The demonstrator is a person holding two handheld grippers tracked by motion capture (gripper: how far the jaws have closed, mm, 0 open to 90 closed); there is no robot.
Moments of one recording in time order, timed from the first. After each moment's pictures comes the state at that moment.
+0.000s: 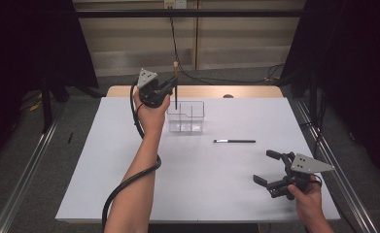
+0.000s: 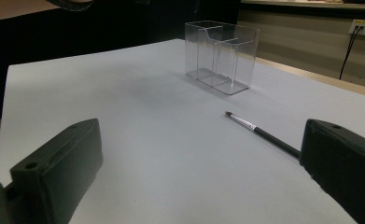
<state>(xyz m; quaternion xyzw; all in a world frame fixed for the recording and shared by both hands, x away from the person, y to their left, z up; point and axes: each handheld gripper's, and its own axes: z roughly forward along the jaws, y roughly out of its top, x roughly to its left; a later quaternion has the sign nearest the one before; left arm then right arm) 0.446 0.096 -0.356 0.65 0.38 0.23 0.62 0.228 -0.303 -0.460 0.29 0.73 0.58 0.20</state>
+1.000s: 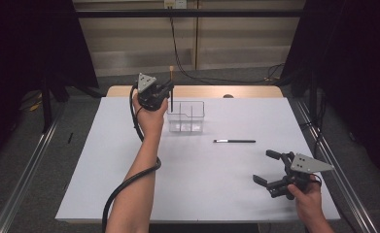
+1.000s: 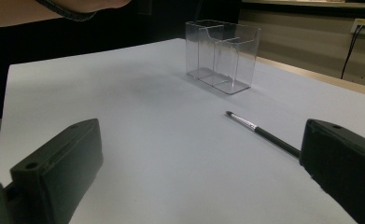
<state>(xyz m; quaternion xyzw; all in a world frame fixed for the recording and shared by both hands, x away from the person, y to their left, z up) 0.451 0.102 -0.375 0.65 0.40 0.25 0.60 0.229 -0.303 -0.460 0.29 0.73 0.58 0.20</state>
